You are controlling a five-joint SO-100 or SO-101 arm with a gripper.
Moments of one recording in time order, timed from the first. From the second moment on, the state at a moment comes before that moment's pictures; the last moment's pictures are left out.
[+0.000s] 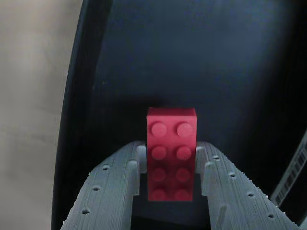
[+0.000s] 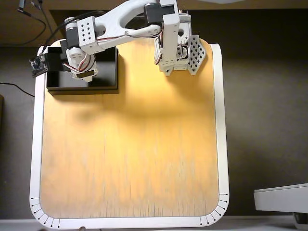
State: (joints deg) arm 81.1 85.3 98.6 70.4 186.2
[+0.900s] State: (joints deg) arm 88.3 99.1 98.8 74.9 195.0
